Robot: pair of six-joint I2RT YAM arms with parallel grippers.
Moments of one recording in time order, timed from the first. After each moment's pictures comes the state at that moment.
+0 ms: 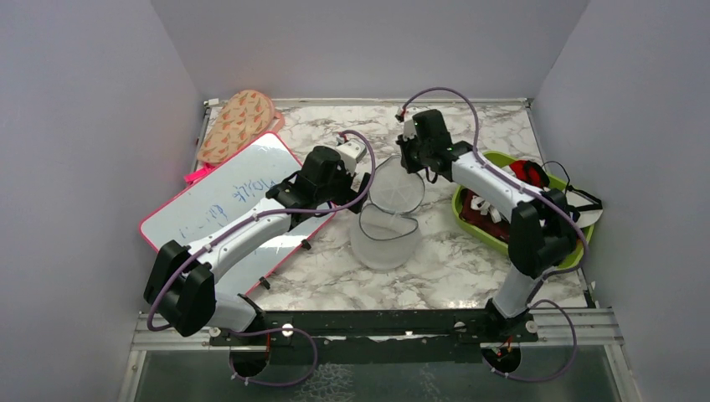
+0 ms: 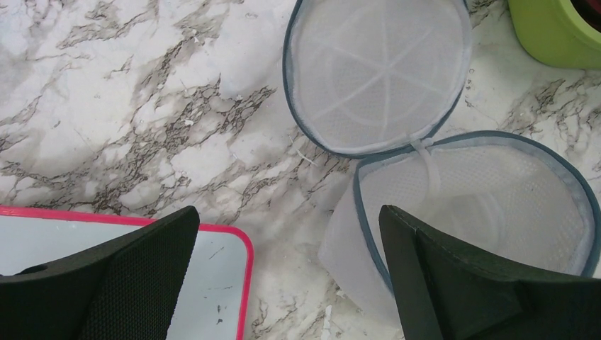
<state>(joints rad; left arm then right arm) -0.66 1.37 1.01 -0.22 0.01 -0.07 0.46 1.81 1.38 -0.34 -0.02 -0.02</state>
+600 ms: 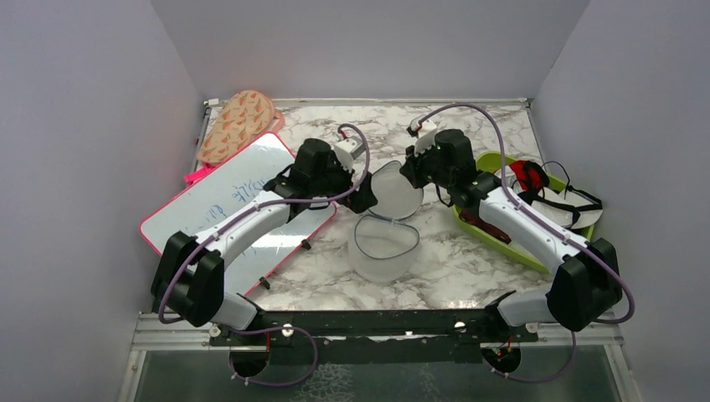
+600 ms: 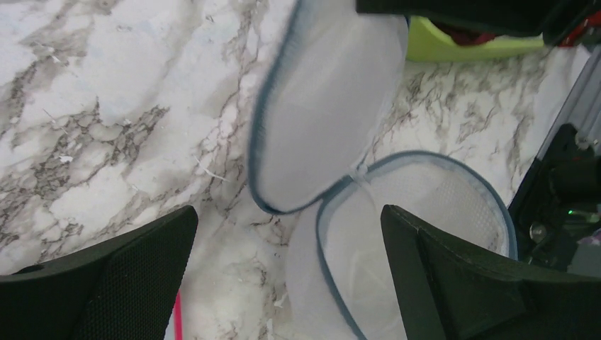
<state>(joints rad) -0.59 1.43 1.01 -0.16 0.40 -0.12 0.51 1.38 1.06 -0.15 -0.12 -0.01</state>
